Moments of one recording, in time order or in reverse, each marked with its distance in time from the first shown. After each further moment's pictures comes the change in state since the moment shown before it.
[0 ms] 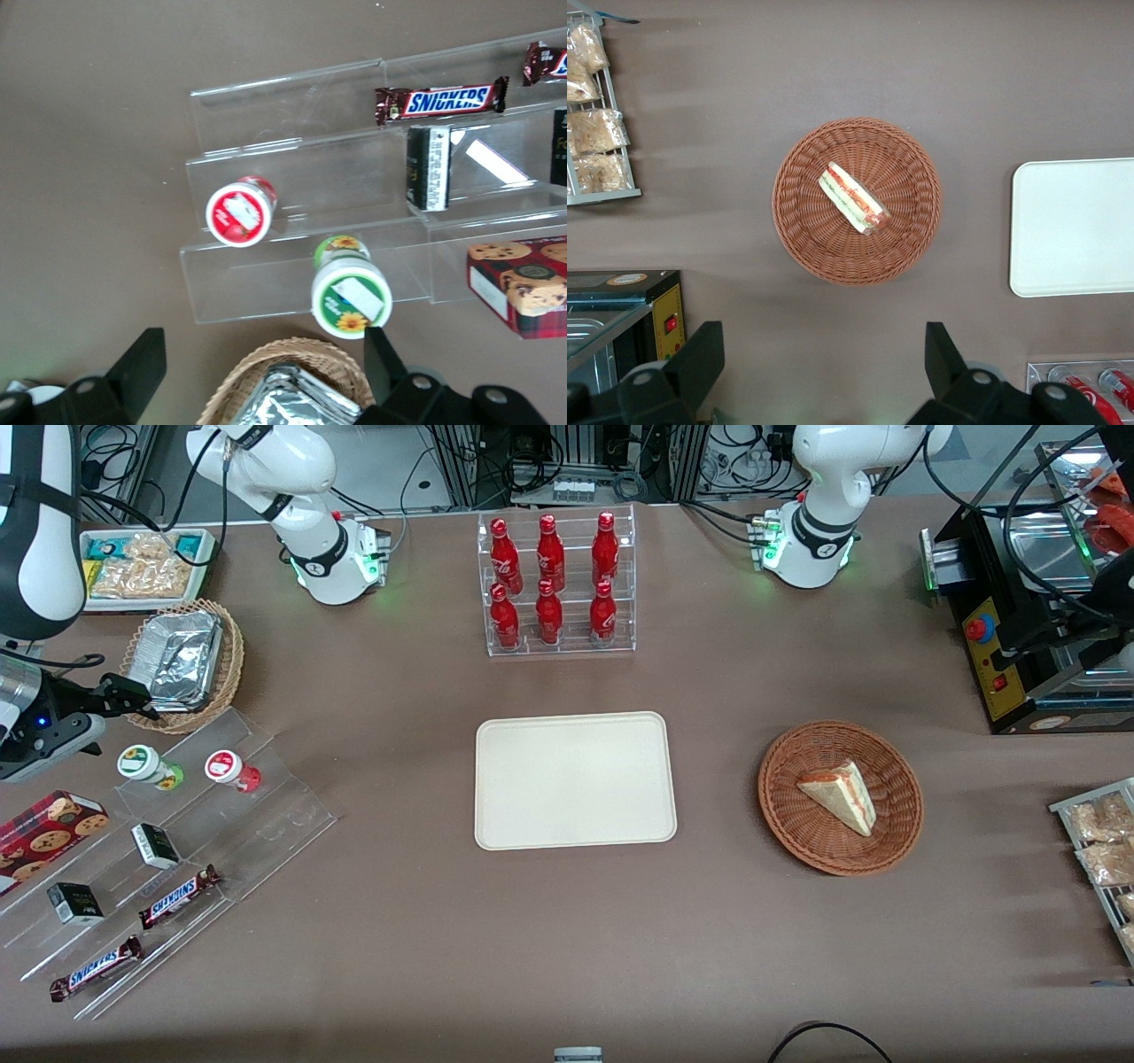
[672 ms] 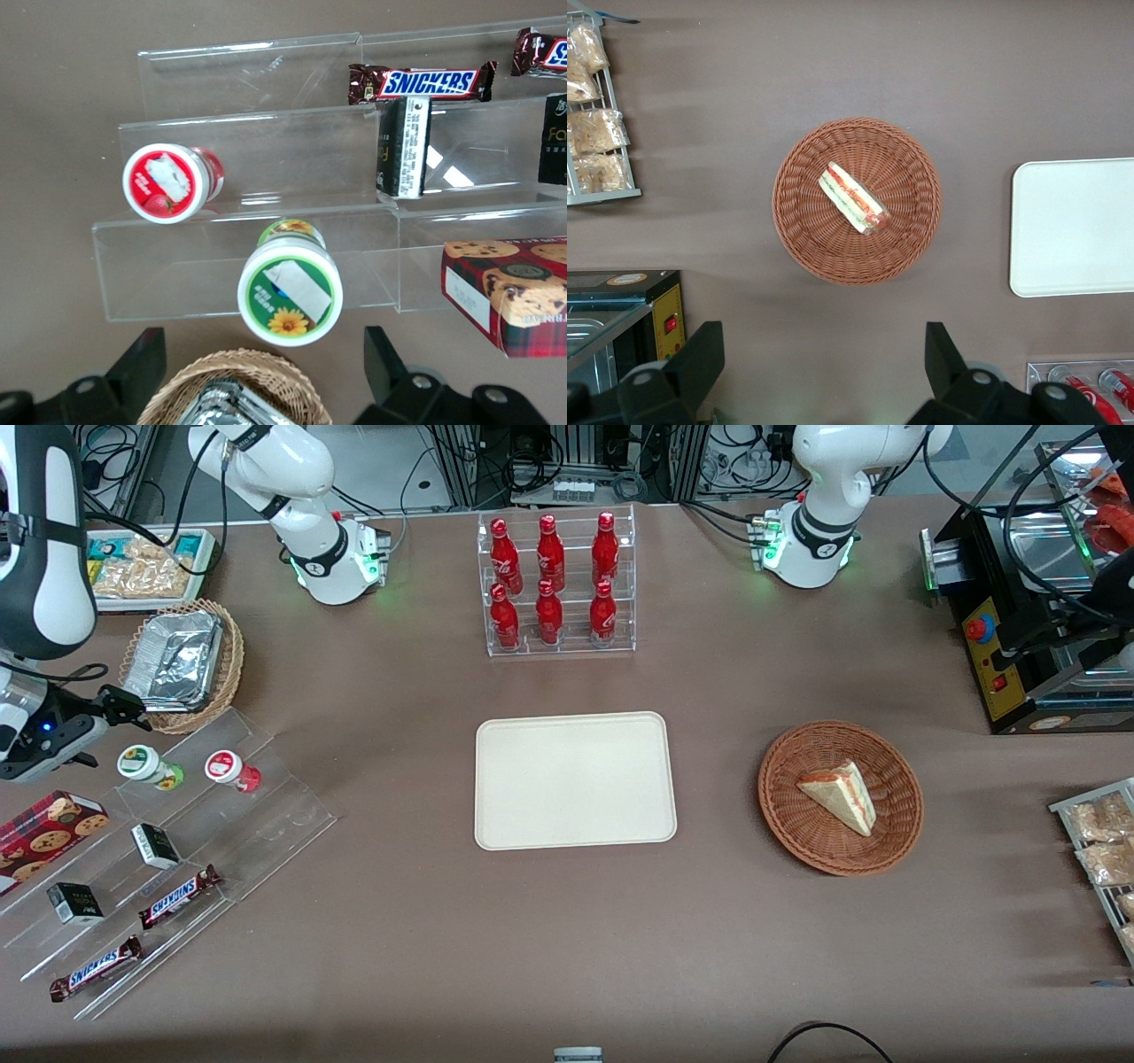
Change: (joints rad) arm -0.089 0.012 -0.001 -0.154 0.000 0.232 -0.160
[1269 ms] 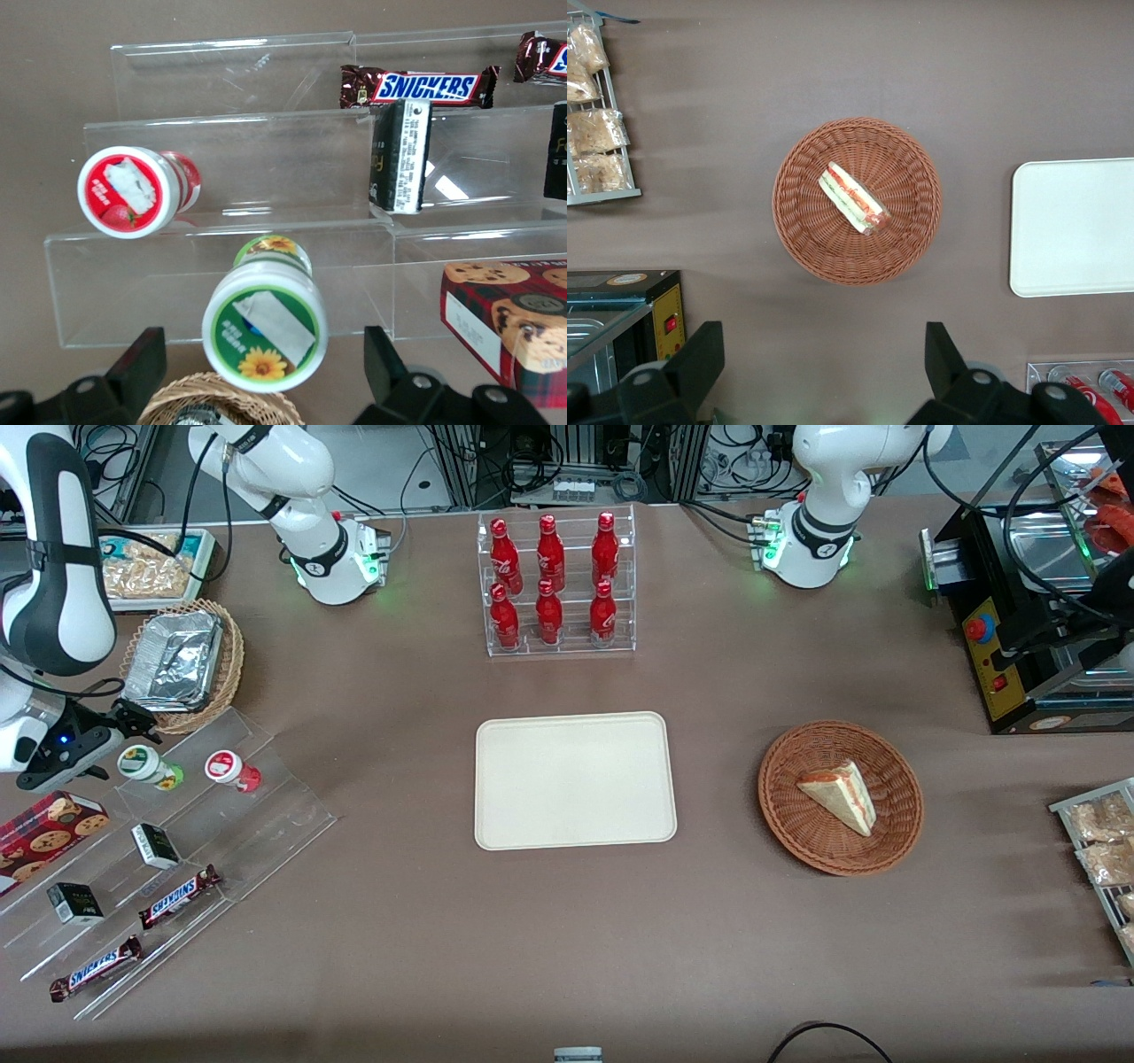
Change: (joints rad) arm -0.003 0.046 0.000 -0.033 0.000 0.106 -0.020
